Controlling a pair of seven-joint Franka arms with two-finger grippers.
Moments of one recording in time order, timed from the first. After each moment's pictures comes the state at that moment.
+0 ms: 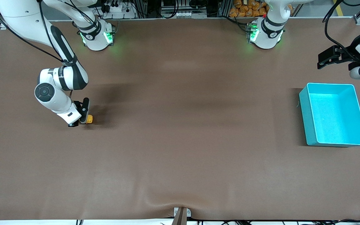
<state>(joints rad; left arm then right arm) 0.05 0.10 -0.18 -1.30 0.03 1.24 -0.05 0.09 0.35 -0.10 -2.28 -0.18 2.60 -1.39</state>
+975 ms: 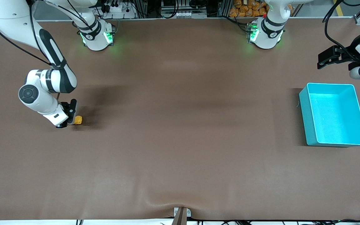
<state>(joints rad) 0.05 0.10 -0.18 -1.30 0.03 1.24 -0.05 -0.03 0.37 -0.10 -2.25 -0.18 2.59 -1.49</state>
